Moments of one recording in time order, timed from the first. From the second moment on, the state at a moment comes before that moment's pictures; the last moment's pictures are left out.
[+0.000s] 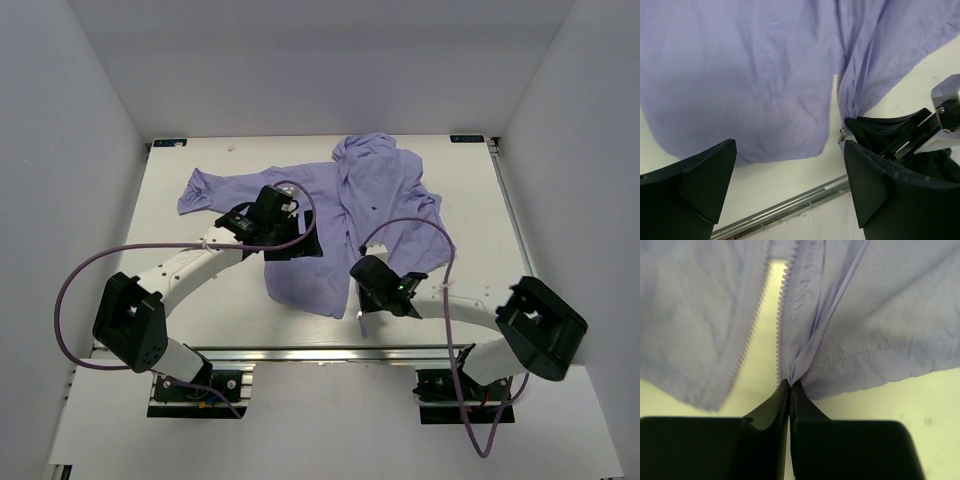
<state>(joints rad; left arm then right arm) -0.61 1.47 1.12 -0.56 0.10 -0.61 0.94 1.46 0.68 -0.23 0.30 0.64</state>
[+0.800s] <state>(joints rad) -0.94 1.69 1.10 -0.62 0.09 -0.57 0.75 0.99 0.50 -0.36 0.15 0.60</state>
